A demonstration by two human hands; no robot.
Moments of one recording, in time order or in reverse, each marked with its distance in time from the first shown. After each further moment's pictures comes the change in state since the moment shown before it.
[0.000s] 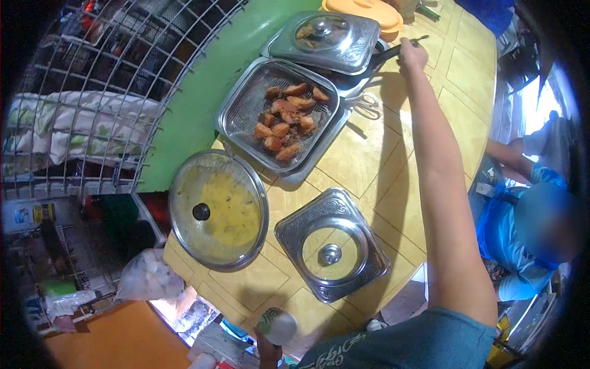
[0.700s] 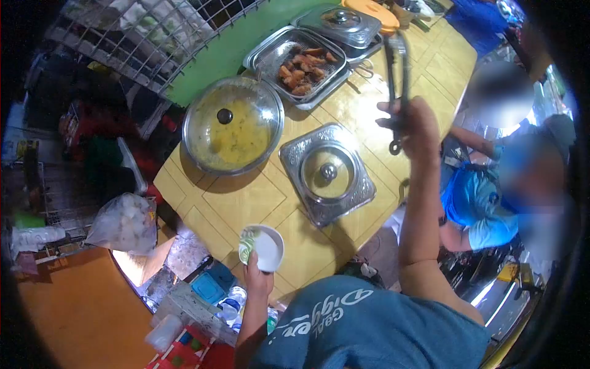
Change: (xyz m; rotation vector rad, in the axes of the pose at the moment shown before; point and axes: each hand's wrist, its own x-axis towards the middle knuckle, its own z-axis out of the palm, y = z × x) left_hand -0.027 0.018 -0.004 -0.778 -0.053 -0.005; right_hand -0.381 -0.121 -0.245 0.587 -1.173 0.040
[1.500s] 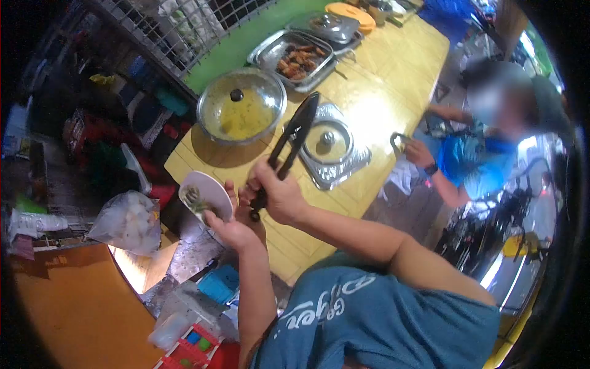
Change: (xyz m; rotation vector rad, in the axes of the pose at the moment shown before) left_hand -0.044 0.105 0.044 -0.523 -0.197 0.356; right_hand -0.164 0.129 0.313 0.276 0.121 0.242
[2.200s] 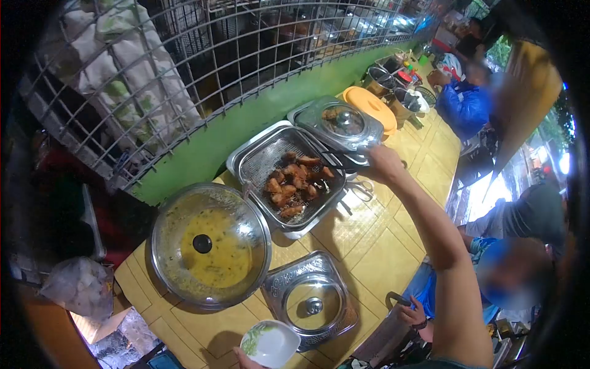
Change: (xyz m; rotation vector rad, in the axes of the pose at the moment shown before) left_hand 0.084 -0.153 -0.042 0.468 0.295 -0.482; right_hand 0.438 -0.302 -0.281 -2.463 -0.126 -0.282
